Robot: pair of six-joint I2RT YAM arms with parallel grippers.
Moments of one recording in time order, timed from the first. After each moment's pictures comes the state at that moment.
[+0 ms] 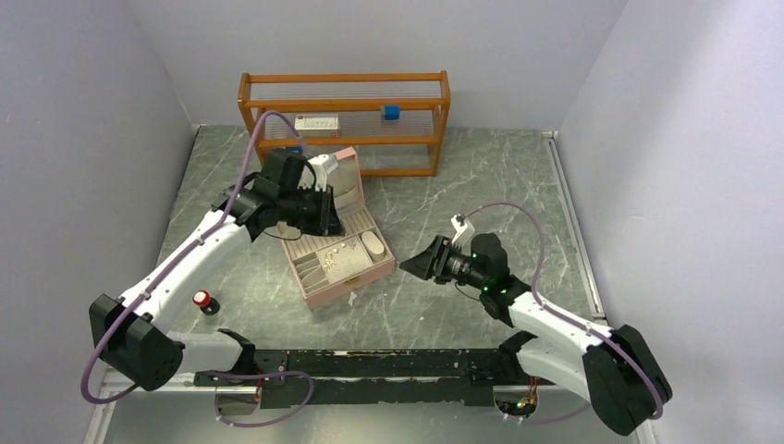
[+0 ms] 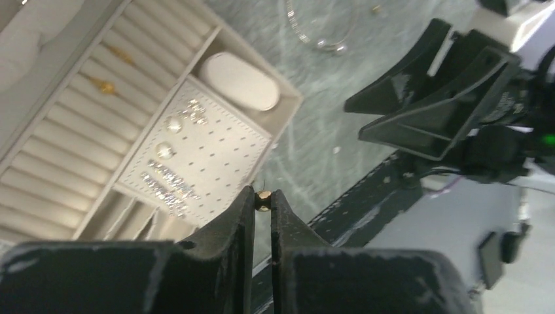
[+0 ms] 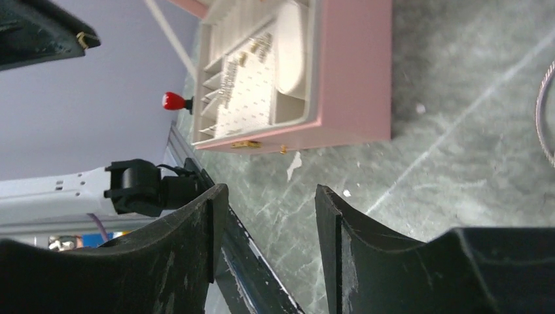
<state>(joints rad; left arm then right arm) -0.51 1.26 1.20 -0.70 0.40 -0.39 0.52 0.98 0.30 0.37 -0.46 0.82</state>
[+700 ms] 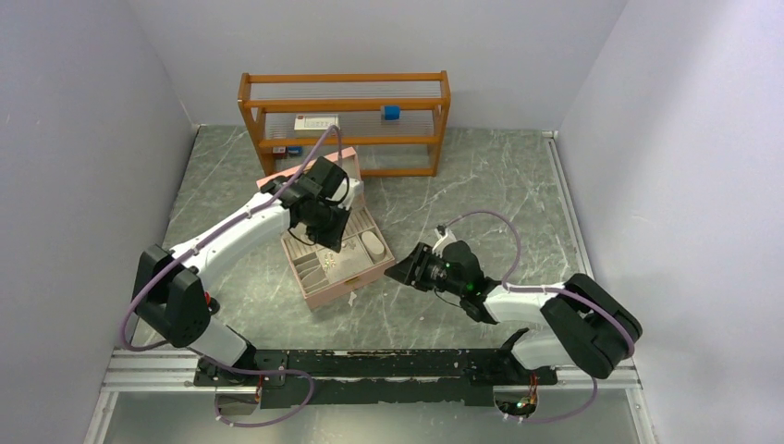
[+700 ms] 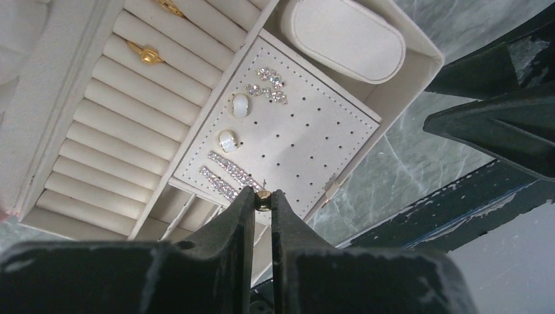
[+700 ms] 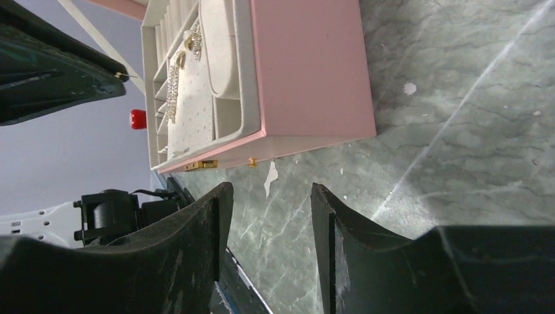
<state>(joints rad) -0.63 1.51 1.26 -0.88 0.11 -0.19 0.70 1.32 0.27 0.64 -0.21 0.99</state>
